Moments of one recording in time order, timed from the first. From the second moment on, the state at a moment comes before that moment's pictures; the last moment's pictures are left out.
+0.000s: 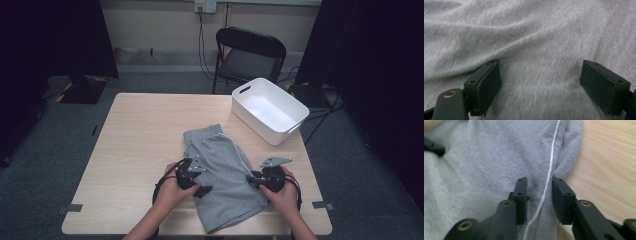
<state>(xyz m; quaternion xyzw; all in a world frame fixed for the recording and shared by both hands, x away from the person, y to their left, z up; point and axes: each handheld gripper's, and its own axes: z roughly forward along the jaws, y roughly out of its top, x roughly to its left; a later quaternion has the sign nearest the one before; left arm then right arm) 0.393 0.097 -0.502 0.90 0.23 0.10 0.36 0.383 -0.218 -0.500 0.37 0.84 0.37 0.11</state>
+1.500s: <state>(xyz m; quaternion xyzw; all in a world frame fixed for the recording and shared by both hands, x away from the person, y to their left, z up) 0.408 0.163 -0.502 0.90 0.25 0.09 0.36 0.410 -0.167 -0.507 0.40 0.81 0.43 0.08</state>
